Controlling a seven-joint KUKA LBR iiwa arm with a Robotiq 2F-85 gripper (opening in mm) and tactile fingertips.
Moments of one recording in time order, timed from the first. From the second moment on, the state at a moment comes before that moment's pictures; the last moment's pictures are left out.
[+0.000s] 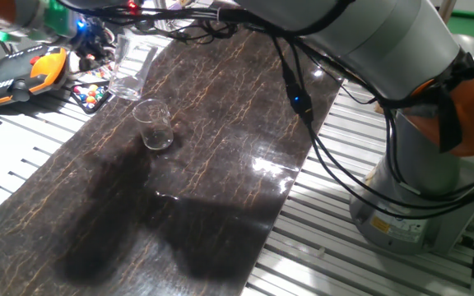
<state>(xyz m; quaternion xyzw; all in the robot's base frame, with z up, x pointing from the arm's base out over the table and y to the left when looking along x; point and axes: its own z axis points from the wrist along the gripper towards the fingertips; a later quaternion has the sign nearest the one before) 0.690 0.056 0.268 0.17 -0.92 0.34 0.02</state>
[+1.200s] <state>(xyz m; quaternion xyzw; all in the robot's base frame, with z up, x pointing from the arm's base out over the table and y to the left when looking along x) 0.674 0.107 0.263 0.15 -0.94 0.32 0.02</state>
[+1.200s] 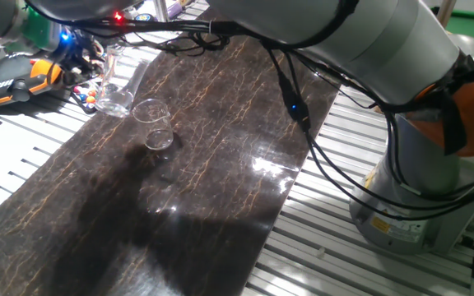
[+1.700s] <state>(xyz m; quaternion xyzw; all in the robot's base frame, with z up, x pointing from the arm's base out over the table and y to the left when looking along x) 0.667 0.118 0.252 0.15 -0.94 0.30 0.02</state>
